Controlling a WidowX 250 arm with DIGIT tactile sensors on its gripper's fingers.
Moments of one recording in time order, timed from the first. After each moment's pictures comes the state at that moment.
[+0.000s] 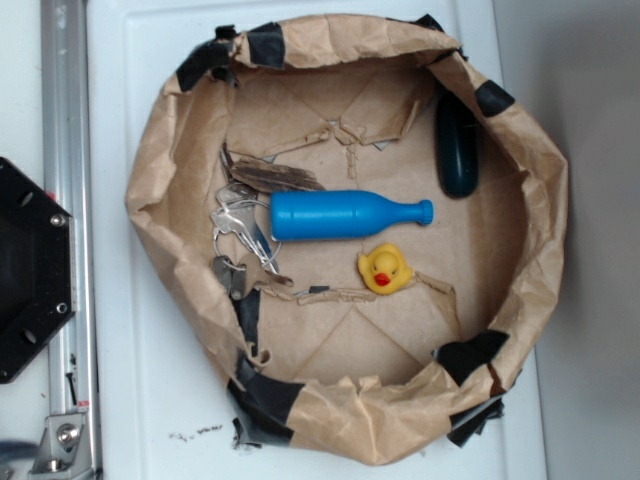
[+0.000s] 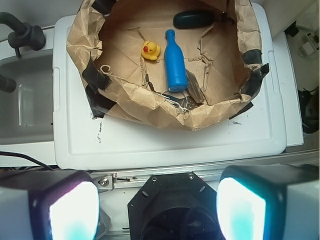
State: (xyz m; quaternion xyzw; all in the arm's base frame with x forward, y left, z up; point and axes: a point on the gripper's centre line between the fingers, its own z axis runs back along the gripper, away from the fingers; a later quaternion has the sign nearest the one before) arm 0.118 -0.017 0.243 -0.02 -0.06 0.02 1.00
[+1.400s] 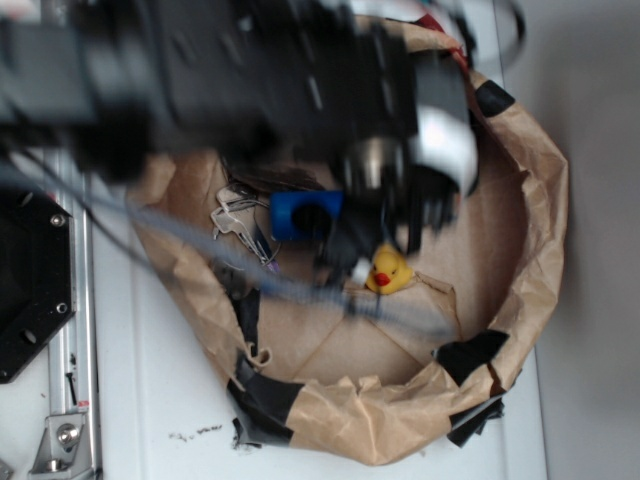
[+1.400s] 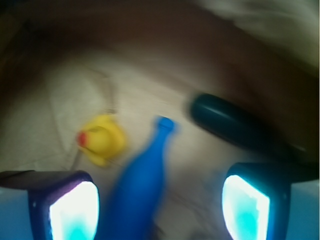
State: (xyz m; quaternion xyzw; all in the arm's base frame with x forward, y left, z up) arm 0.287 -0.009 0.076 0.03 -0.09 -0.31 0.95
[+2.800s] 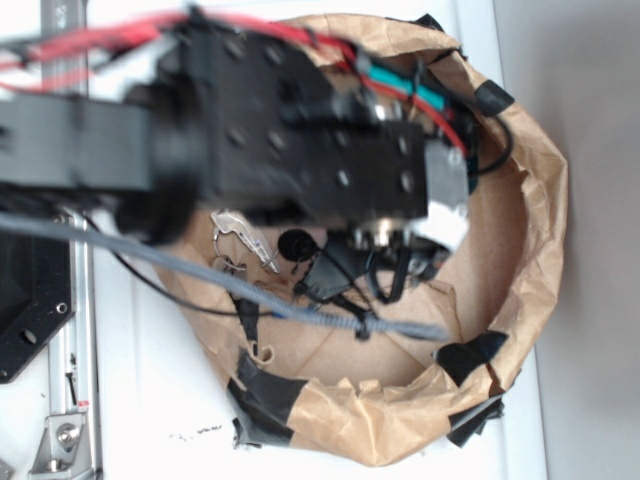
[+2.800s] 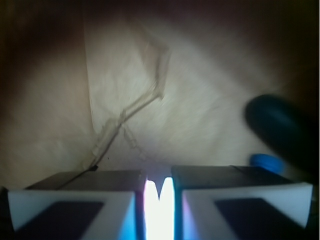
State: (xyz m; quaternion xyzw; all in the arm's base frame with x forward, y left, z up) arm 0.284 0.006 0.094 0.02 -0.08 -0.31 0.95
